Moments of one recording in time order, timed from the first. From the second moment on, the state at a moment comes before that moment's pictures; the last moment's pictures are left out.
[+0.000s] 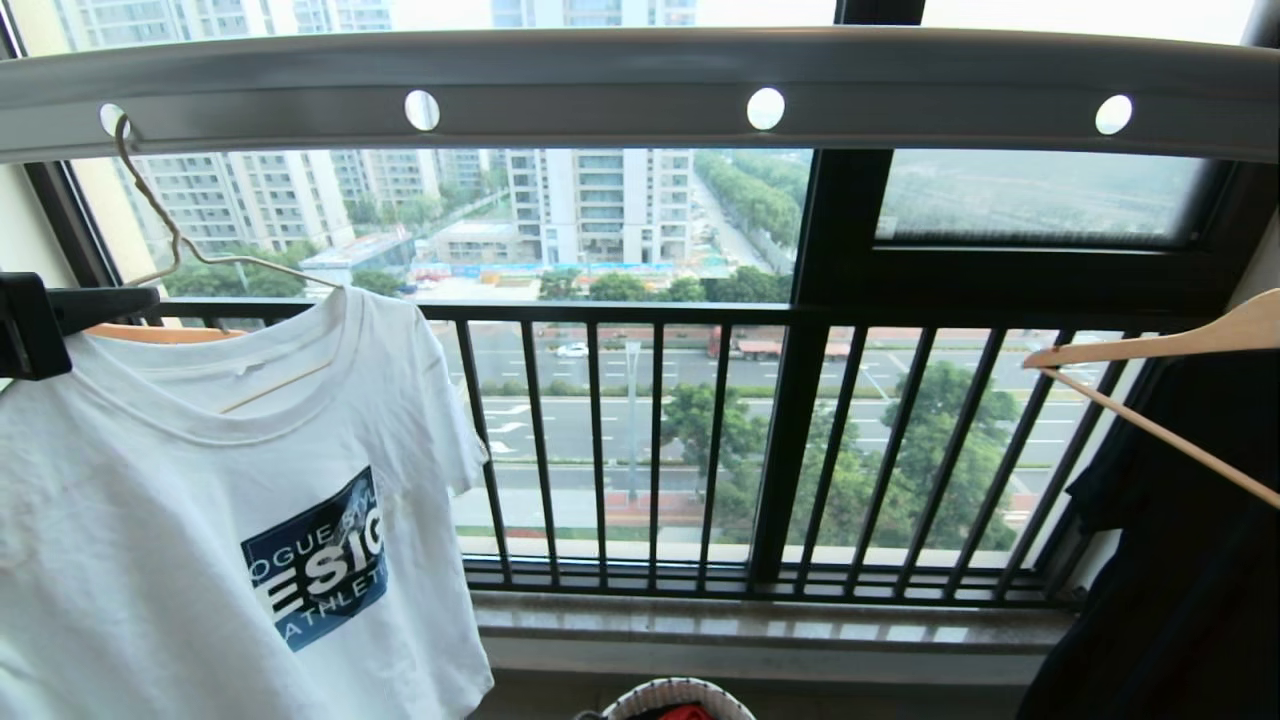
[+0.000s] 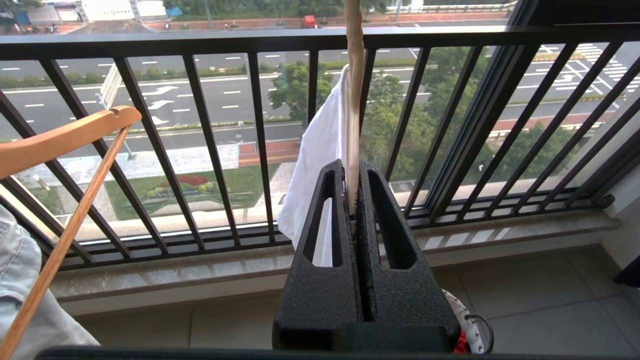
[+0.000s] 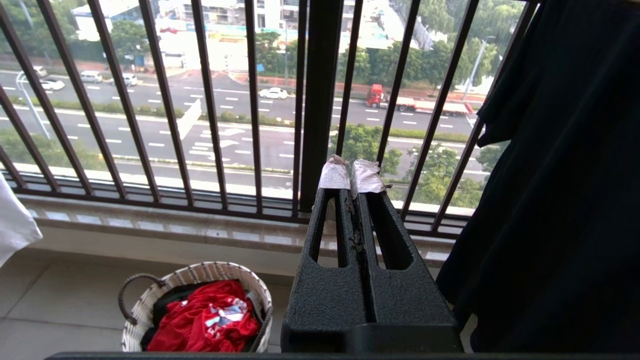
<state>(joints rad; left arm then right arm) 0.36 1.28 -1.02 -0.11 -0.61 0.05 0.00 0.00 0.00 0.00 0.01 -0.05</state>
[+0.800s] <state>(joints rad) 0.35 1.50 -0.80 -0.84 -0.62 -0.10 0.00 0.00 0.00 0.00 0.01 -0.05</state>
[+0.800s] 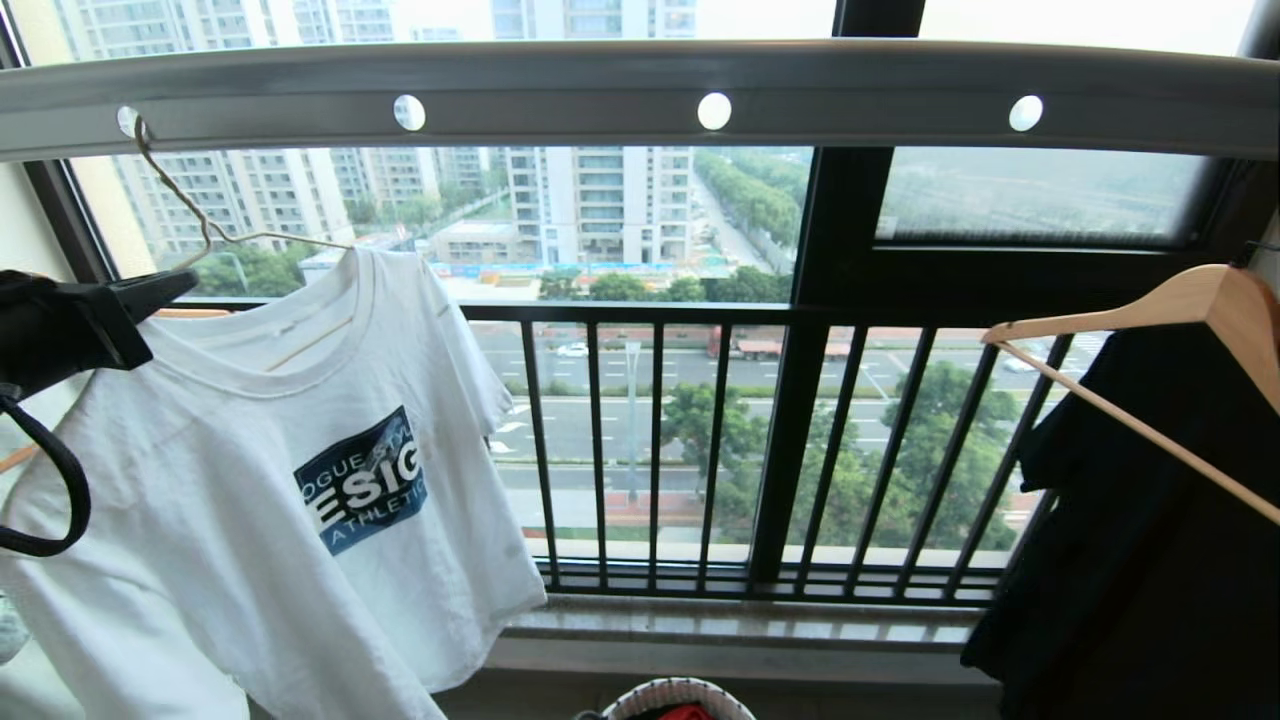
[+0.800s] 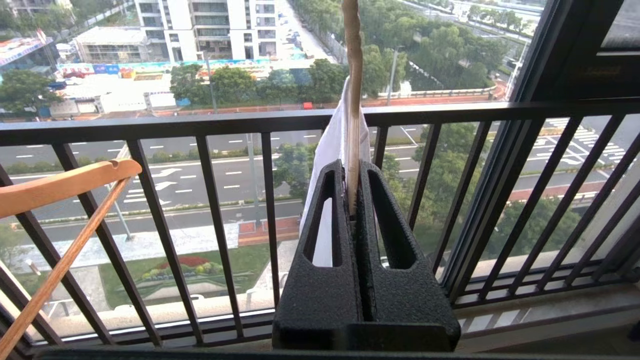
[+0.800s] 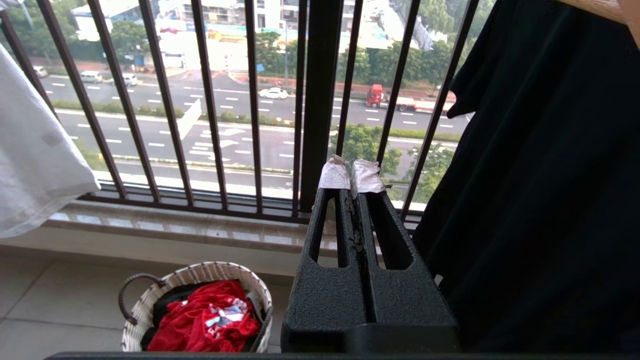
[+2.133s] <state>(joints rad) 0.38 1.69 -0.71 -1.31 -0.69 -0.25 0.00 0.00 0.00 0.01 0.01 -0.05</state>
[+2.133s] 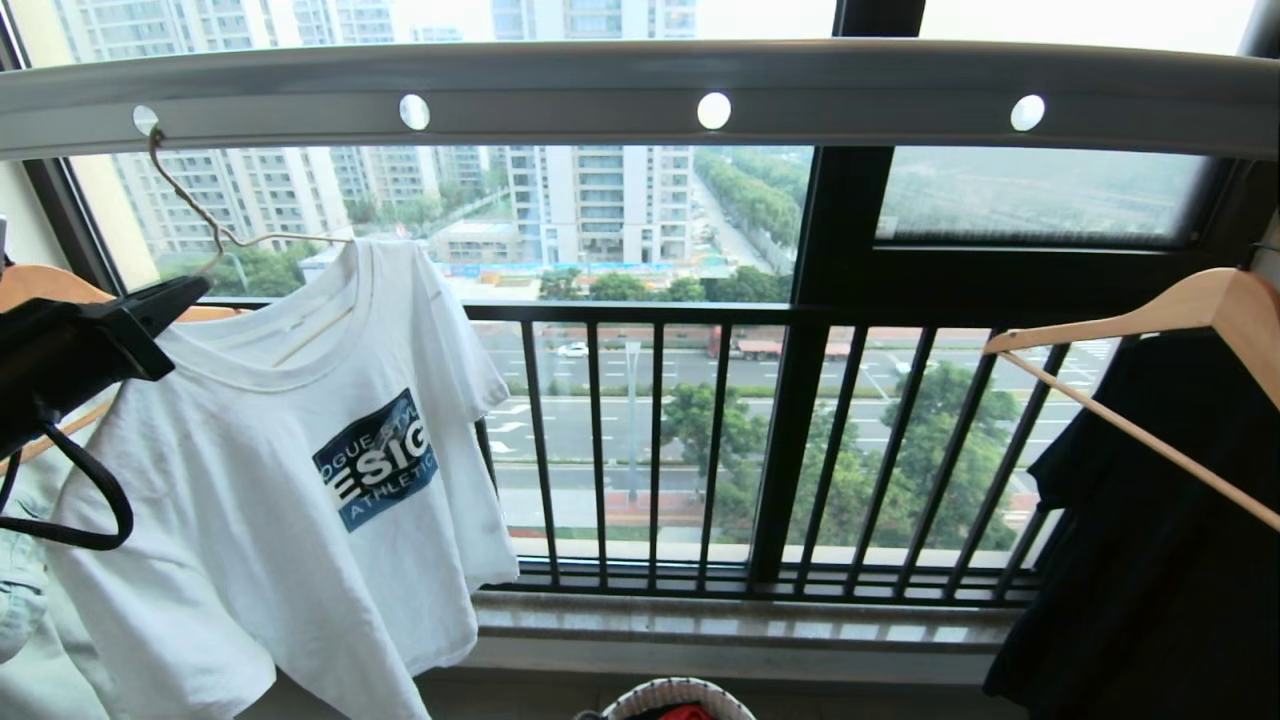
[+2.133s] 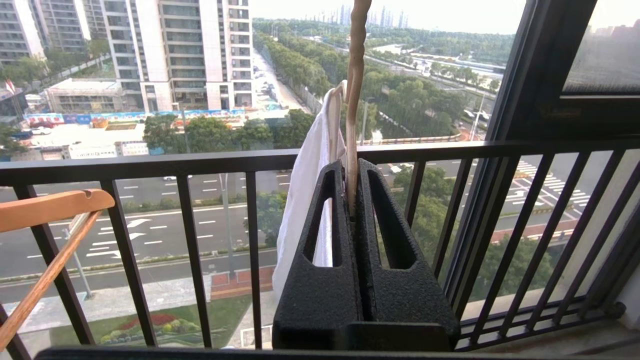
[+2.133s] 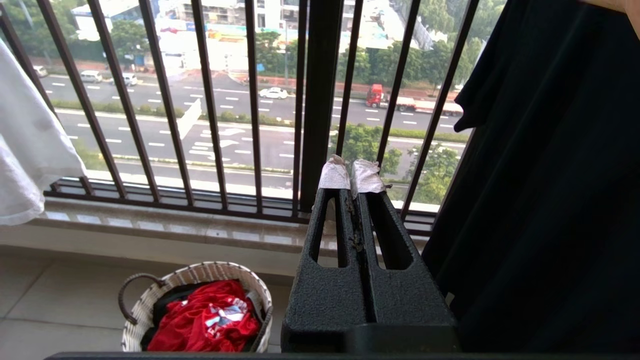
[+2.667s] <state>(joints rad) 0.51 1.70 -0.69 -1.38 -0.82 -0.26 0.00 0.00 0.00 0.01 0.01 -0.05</state>
